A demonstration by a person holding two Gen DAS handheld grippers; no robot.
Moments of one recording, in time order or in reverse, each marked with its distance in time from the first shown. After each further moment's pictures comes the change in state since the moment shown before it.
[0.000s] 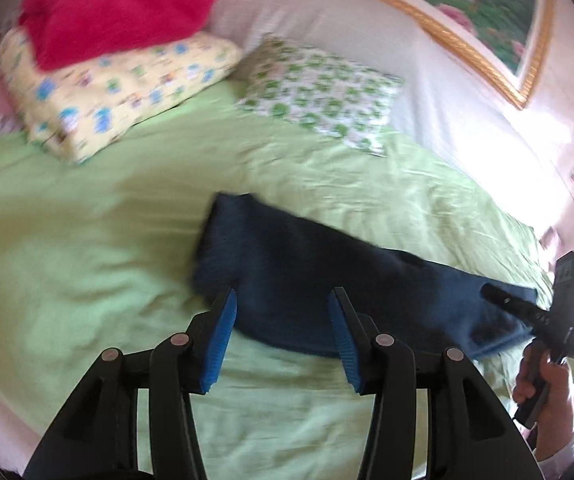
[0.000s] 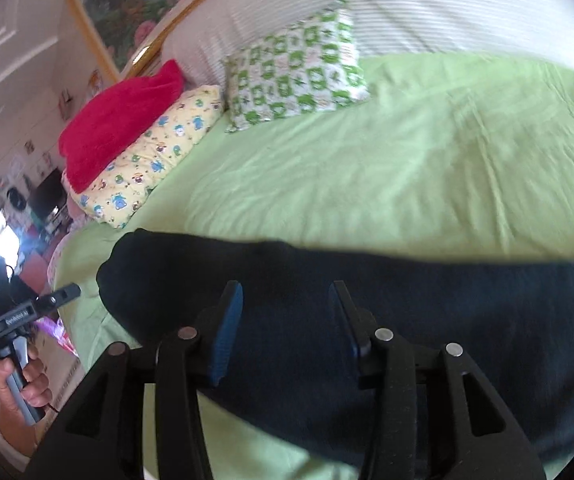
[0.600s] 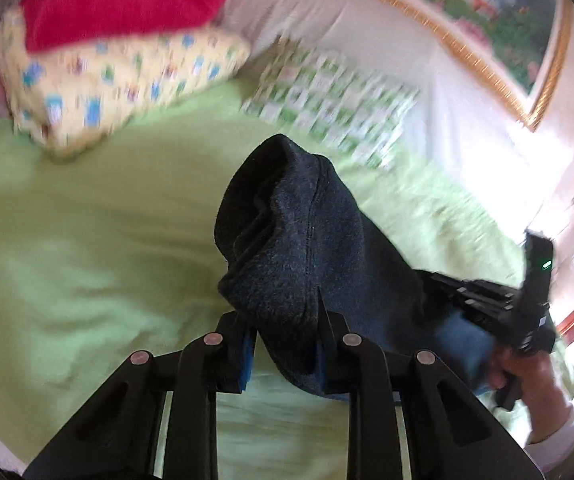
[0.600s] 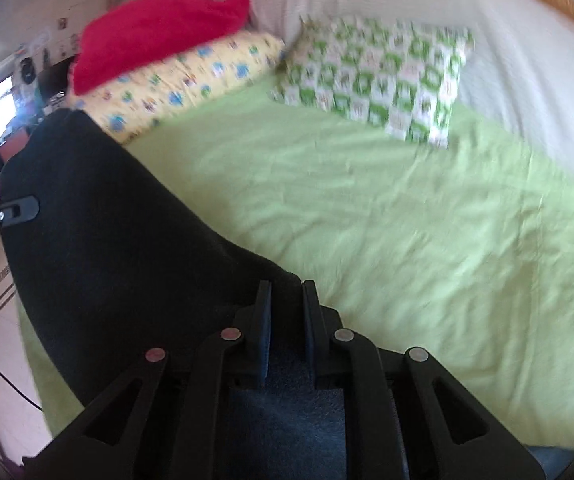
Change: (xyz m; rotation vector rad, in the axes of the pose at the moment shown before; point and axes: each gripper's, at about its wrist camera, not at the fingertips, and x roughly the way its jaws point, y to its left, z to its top) left arm 0.061 0.032 0.011 -0.090 0.030 0.020; right arm 0.097 0.057 0.049 -0.435 0.129 -0.089
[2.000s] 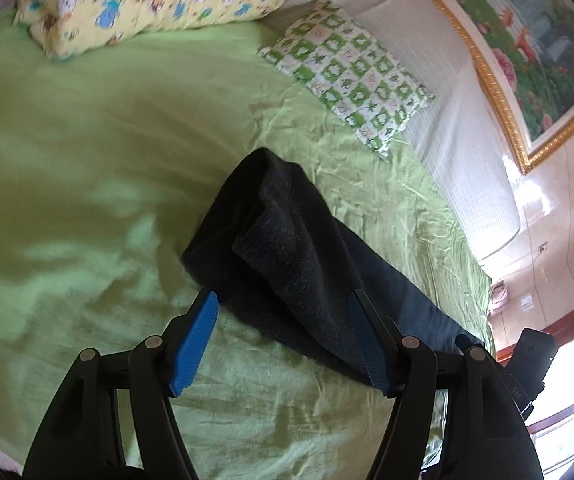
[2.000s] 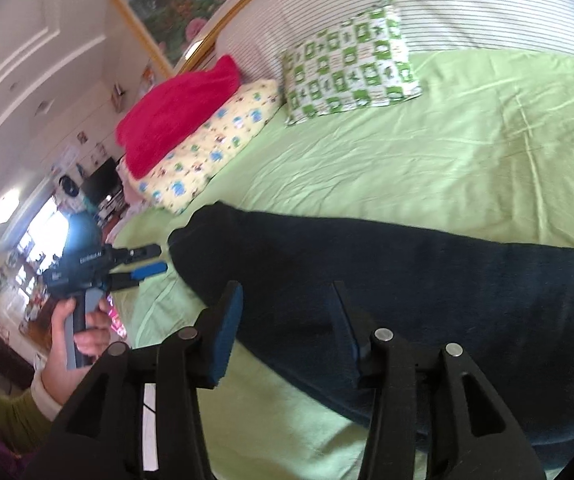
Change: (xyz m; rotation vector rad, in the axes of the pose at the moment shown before) left arm 0.003 0.035 0.000 -0.252 0.134 -0.196; right arm -0.101 -0.043 -0.086 0.362 -0.150 0.315
